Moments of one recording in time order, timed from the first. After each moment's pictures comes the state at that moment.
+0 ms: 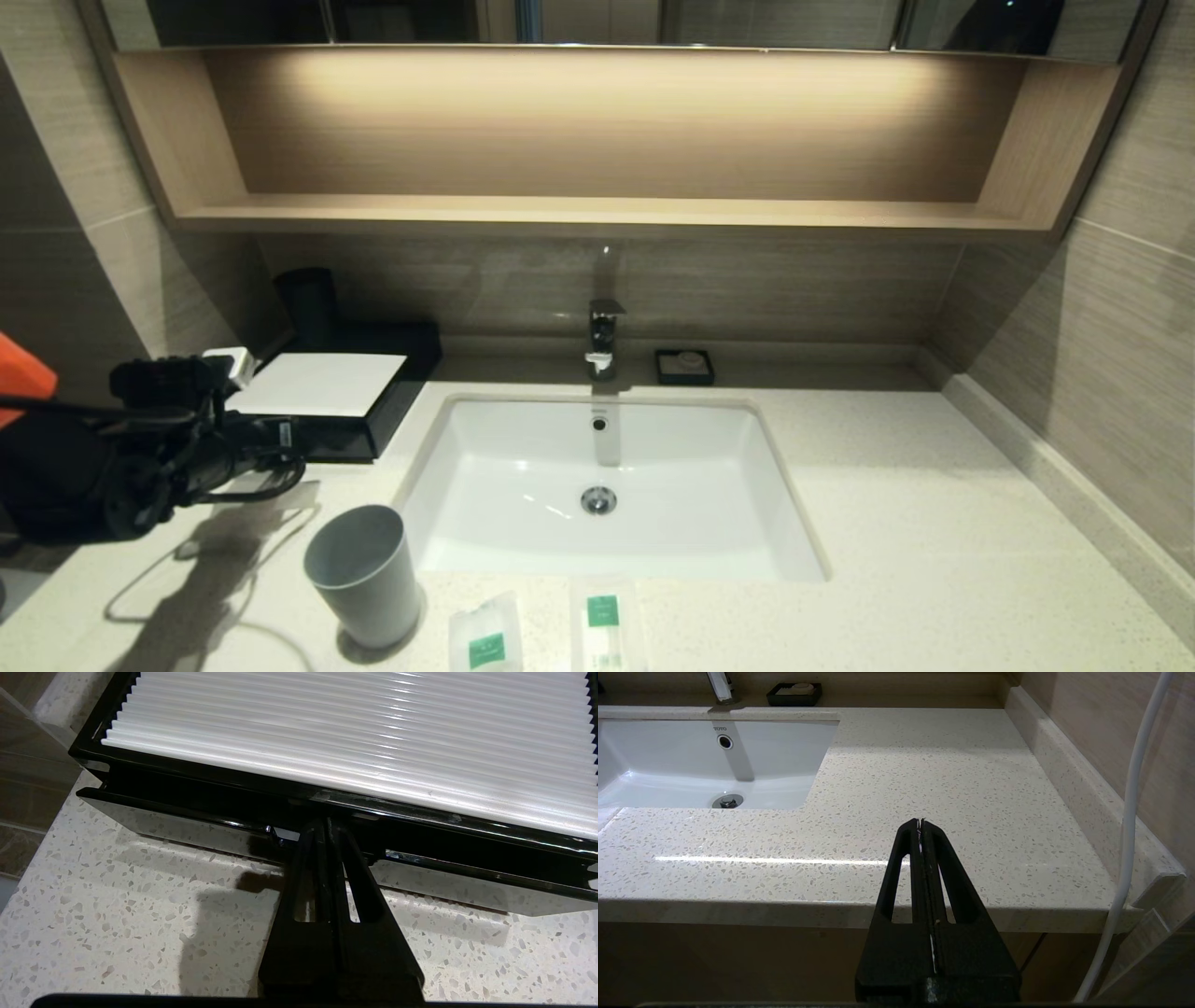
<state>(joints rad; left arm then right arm) 0.18 2.05 -0.79 -0.78 -0.02 0.03 0.00 0.00 0.00 0.00 0.00 0.00</state>
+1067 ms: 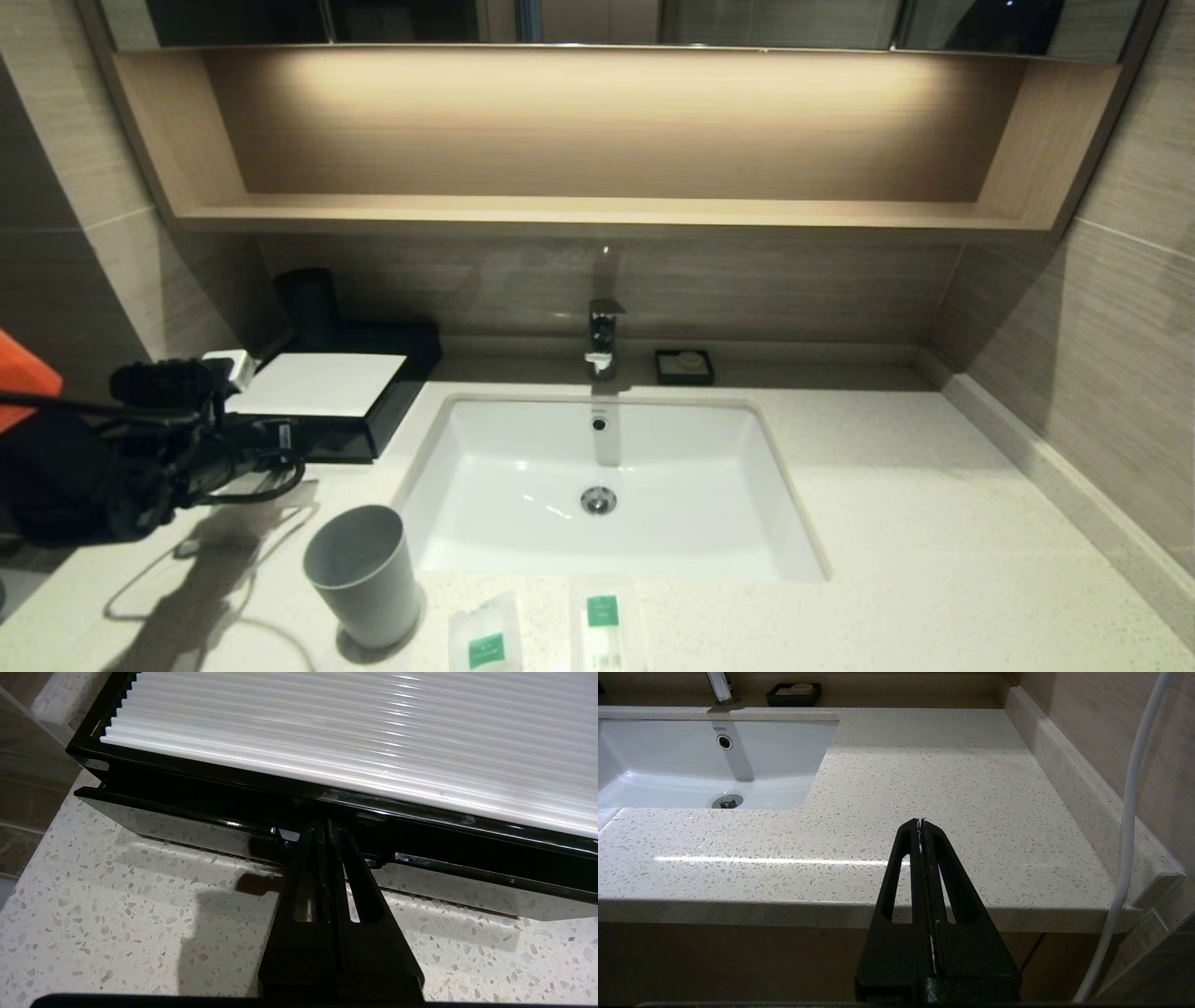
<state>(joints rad) 0.18 2.06 -0.79 -0.80 -0.02 0.03 0.00 0.00 0.00 0.00 0.00 0.00</state>
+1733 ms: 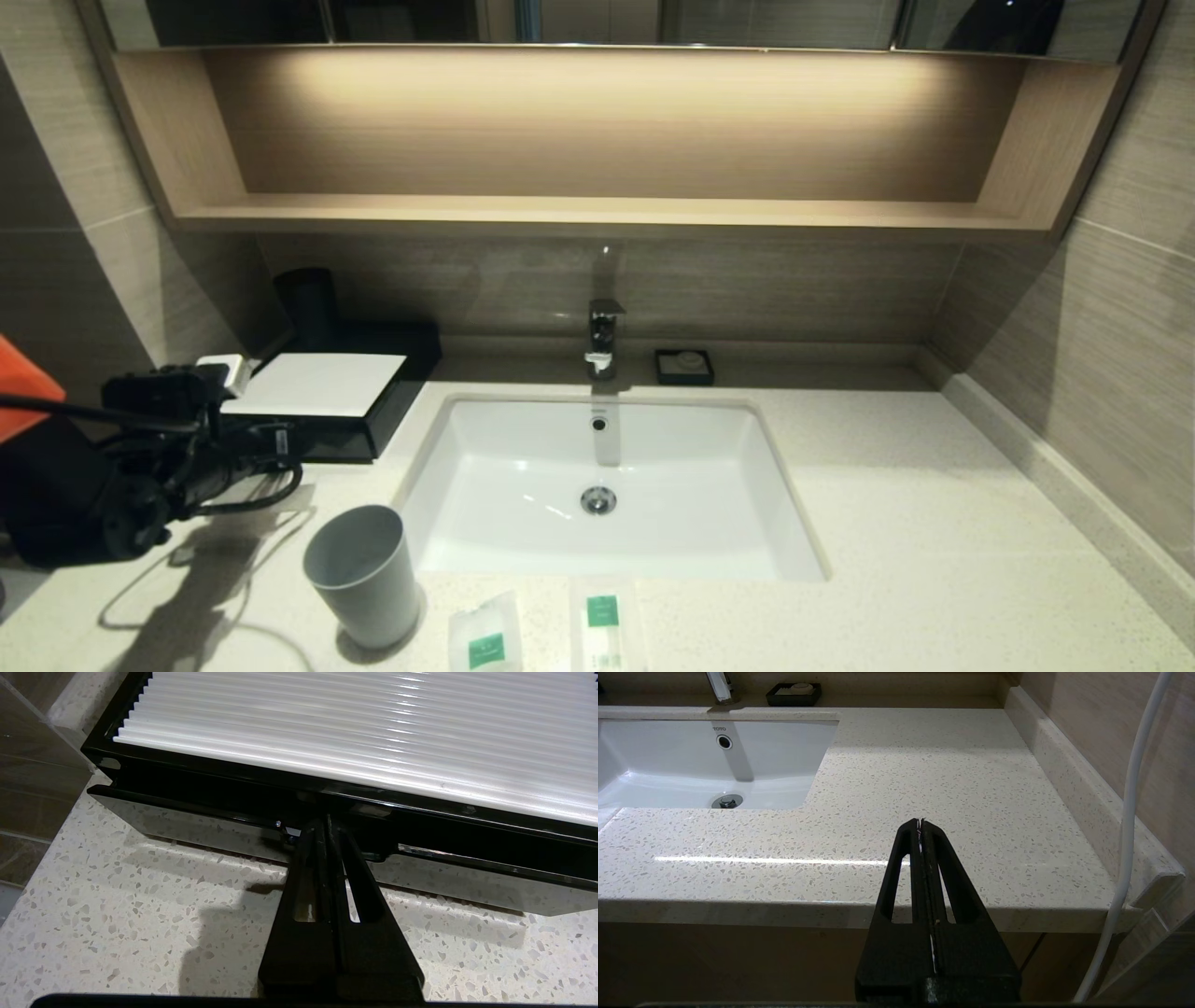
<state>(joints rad) 0.19 2.07 -0.73 -0.91 -0.02 0.05 0.00 0.00 0.00 0.00 0.00 0.00</state>
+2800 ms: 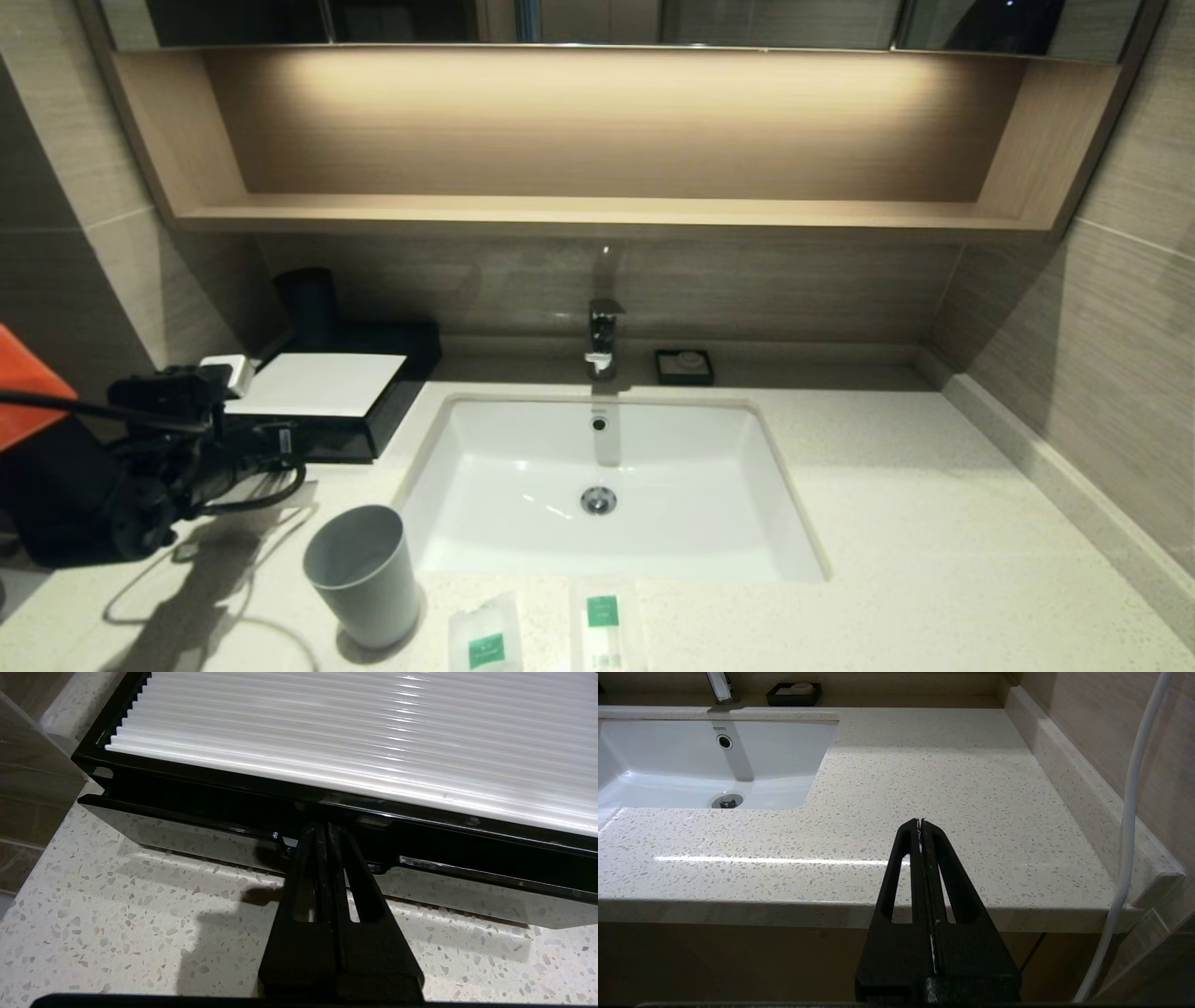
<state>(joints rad) 0.19 2.09 -0.73 -0.95 -0.02 0.04 0.00 0.00 0.00 0.00 0.00 0.00</state>
